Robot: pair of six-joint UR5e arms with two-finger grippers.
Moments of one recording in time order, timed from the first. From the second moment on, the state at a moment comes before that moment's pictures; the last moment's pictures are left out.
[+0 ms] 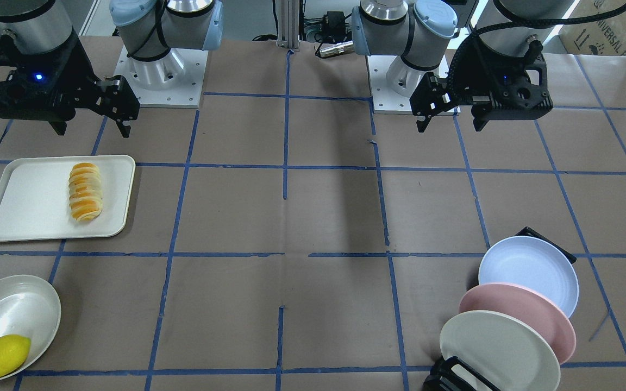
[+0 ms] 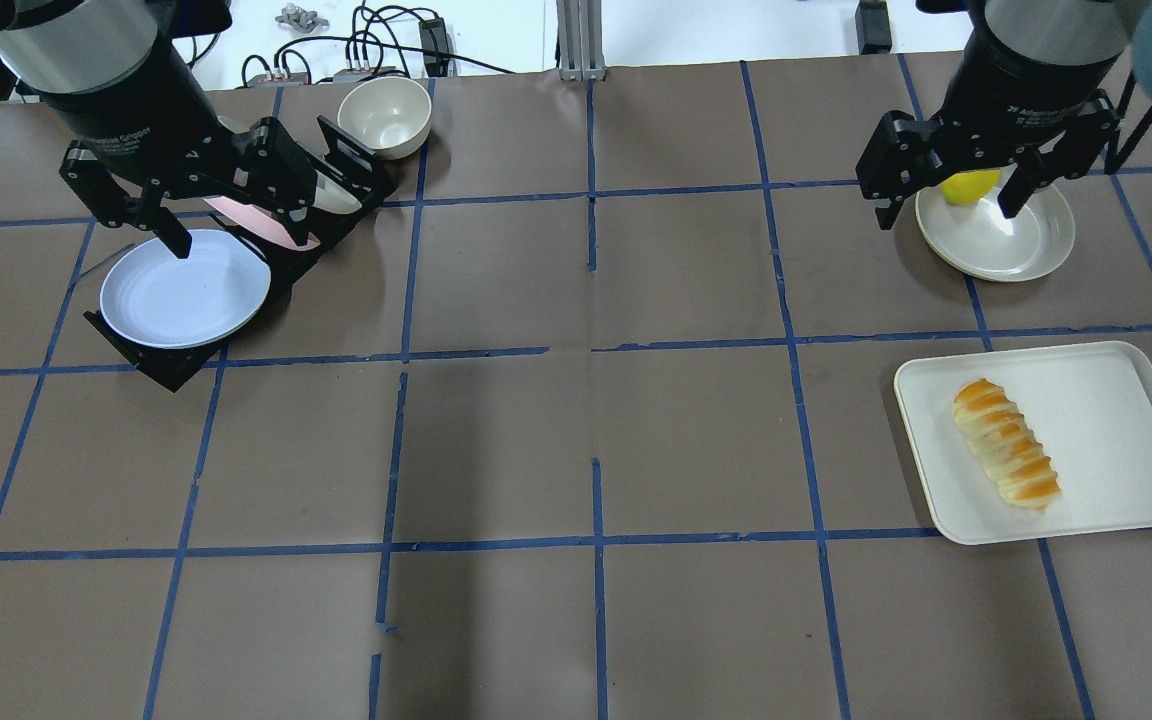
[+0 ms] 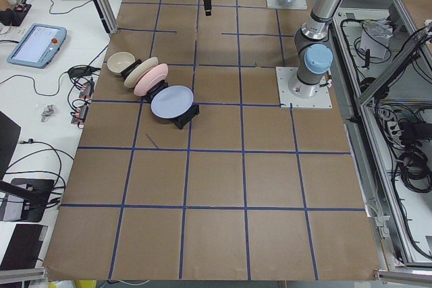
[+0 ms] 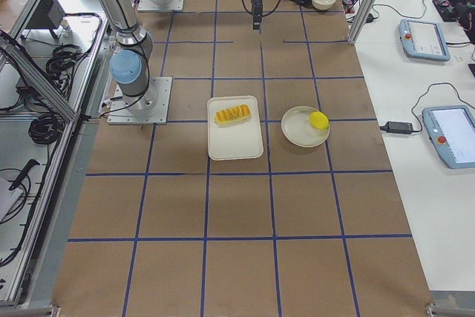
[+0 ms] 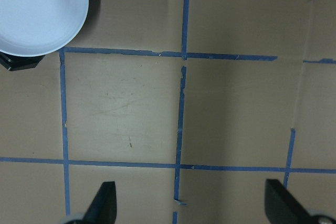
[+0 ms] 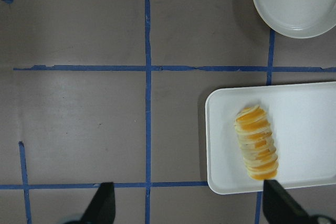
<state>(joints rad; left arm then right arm) -1.54 -1.58 -1.48 -1.72 1.56 -0.02 1.52 -1.58 1.54 -1.53 -1.63 -0.07</state>
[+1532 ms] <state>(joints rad) -1.01 -2.01 -1.21 -1.69 1.50 0.70 1.22 -1.57 1.88 -1.83 -1.64 -0.59</state>
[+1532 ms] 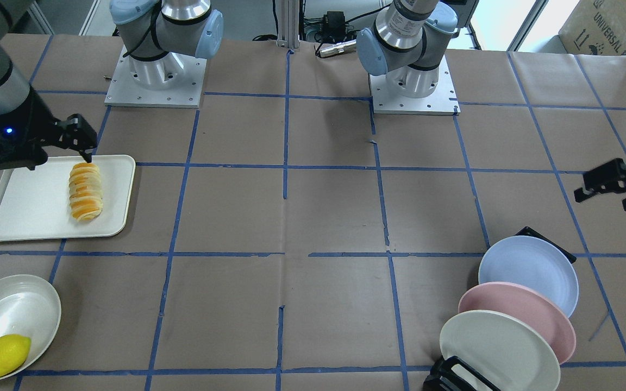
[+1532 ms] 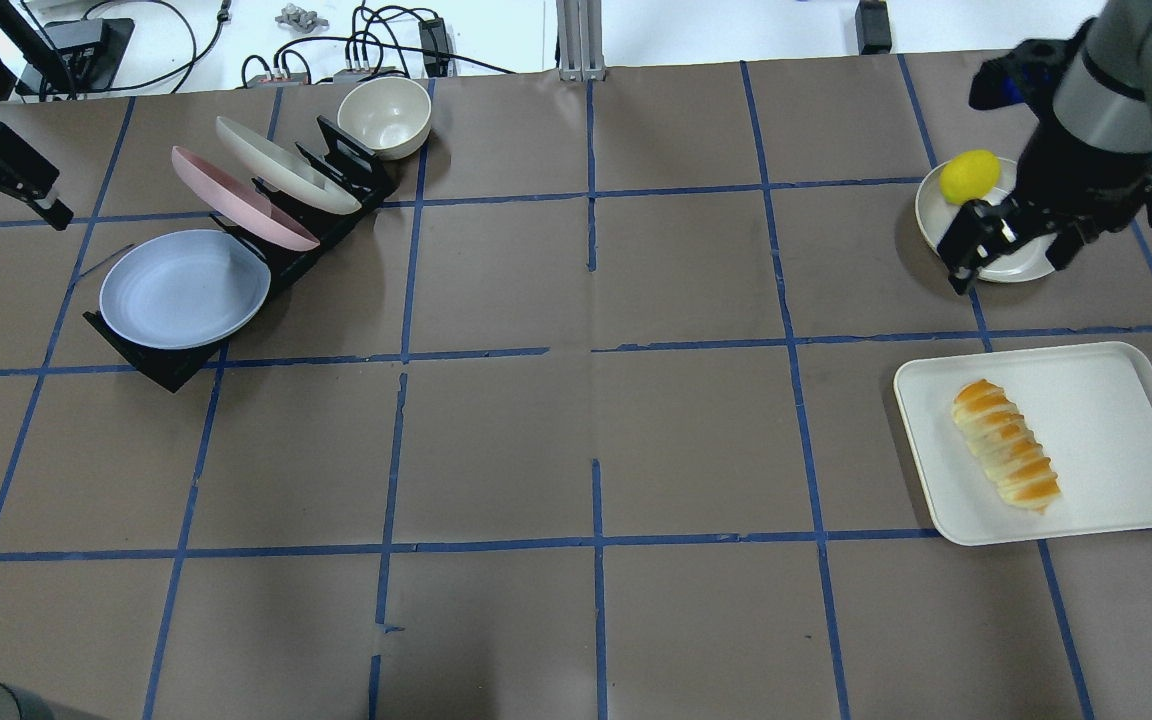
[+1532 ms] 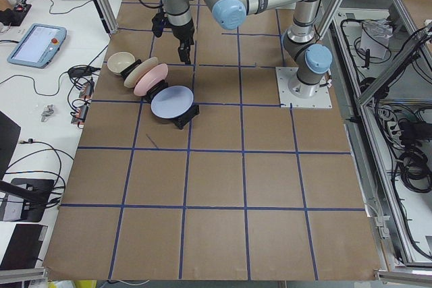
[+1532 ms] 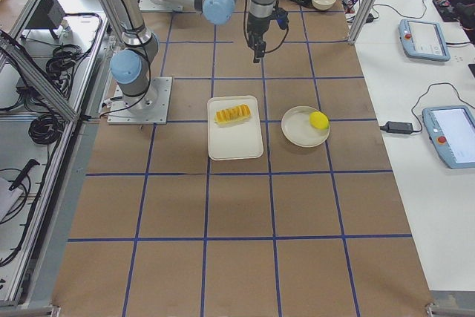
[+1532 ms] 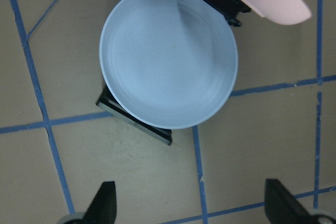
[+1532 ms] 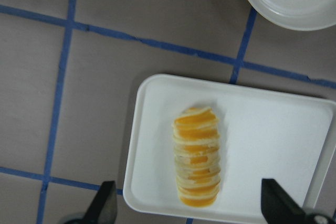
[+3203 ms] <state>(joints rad) -0.99 -2.38 -1.05 -1.72 1.39 0.76 1.07 -1.37 2.24 -2.33 -1.58 -0.66</state>
